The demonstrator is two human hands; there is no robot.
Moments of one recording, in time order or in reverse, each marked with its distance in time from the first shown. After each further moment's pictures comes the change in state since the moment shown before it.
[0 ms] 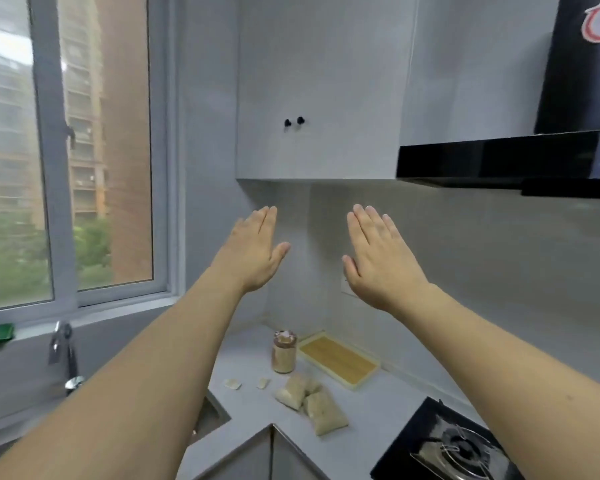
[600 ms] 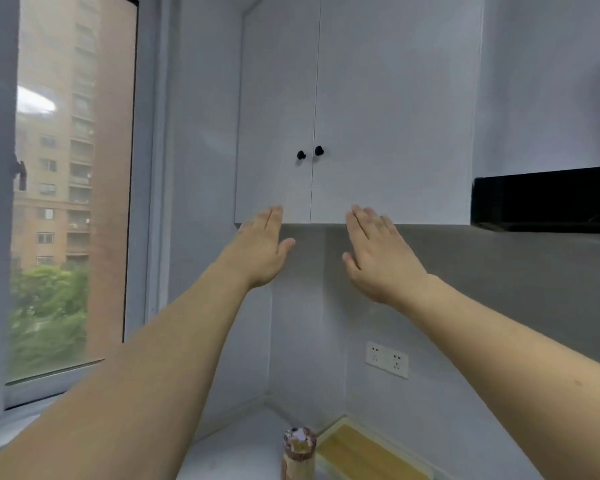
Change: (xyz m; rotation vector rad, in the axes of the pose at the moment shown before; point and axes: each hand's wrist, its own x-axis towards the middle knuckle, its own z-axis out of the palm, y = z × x) left_hand 0.222 -0.140 0.075 -0.054 0.043 0.032; right_hand 0.250 0.006 0.129 0.042 0.052 0.025
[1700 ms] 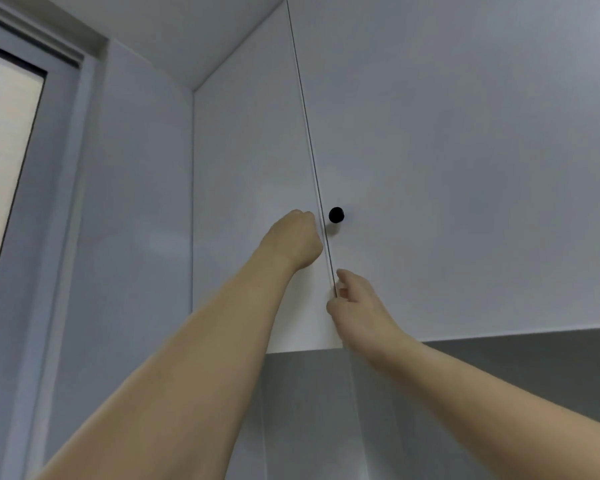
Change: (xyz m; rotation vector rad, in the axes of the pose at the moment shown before) left_hand 0.389 -0.095 0.070 0.013 0.250 0.216; right_hand 0.311 0.013 0.185 1.116 0.250 0.418
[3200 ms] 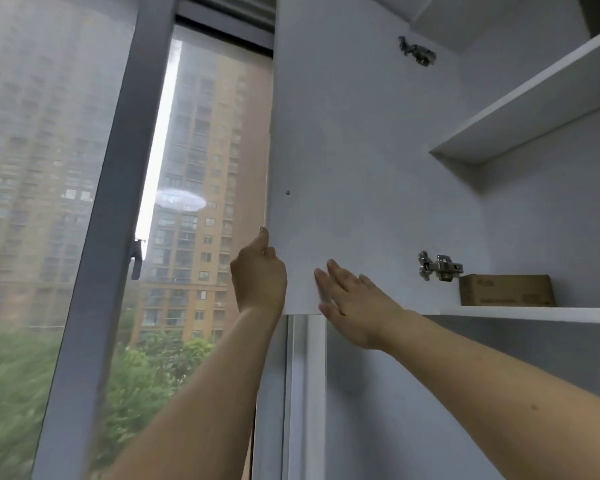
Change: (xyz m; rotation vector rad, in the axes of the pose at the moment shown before) left_hand -0.228 -0.303 -0.090 -0.136 0.655 -0.731; right_hand 0.020 -0.057 0.342 -0.728 -0.560 -0.711
